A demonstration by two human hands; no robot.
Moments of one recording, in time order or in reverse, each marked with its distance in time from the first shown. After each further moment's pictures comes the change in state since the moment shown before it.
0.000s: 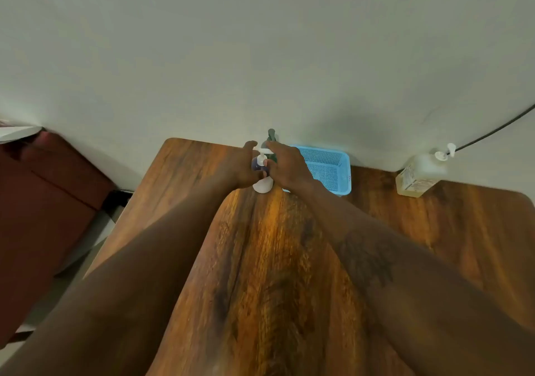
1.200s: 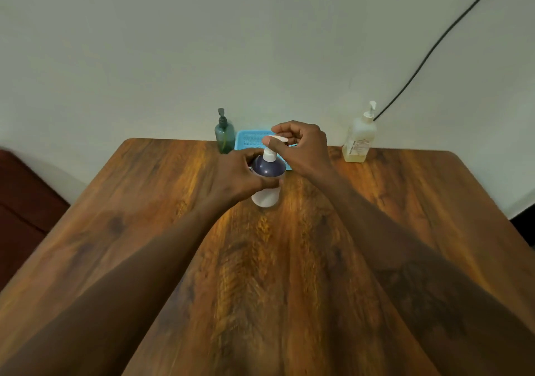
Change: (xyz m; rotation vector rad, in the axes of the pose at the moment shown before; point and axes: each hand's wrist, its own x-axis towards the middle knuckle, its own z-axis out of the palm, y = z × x) left_hand -0.133 0.066 0.123 -0.245 0.326 0.404; right_hand -0.181 0.047 -0.090 0.277 0.412 -0.043
